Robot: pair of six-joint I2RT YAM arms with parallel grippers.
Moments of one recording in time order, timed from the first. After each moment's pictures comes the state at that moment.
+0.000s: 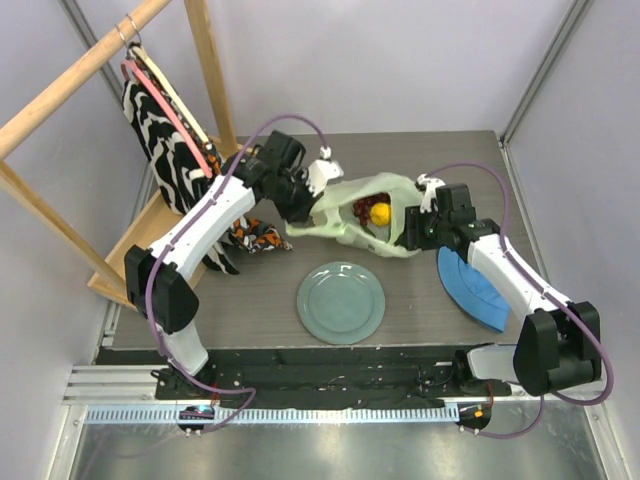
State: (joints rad) left arm -0.55 1.75 1.77 -1.00 0.33 0.48; right arm 0.21 1.29 0.91 -0.44 -0.18 0.09
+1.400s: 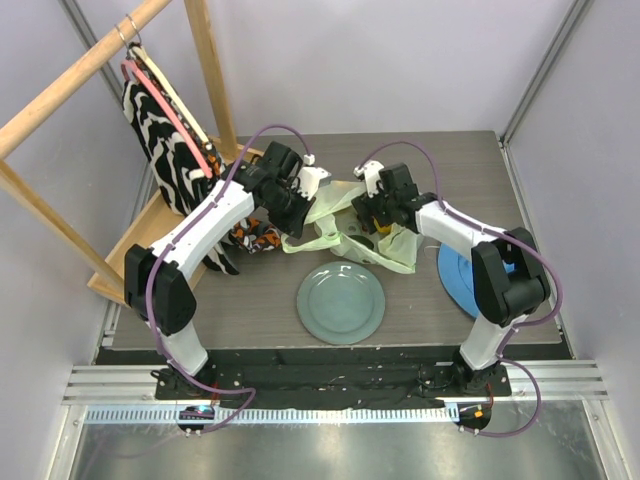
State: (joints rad) left arm -0.54 1.73 1.65 -1.02 0.30 0.18; right arm 0.41 1.73 1.19 -0.23 -0.01 -0.23
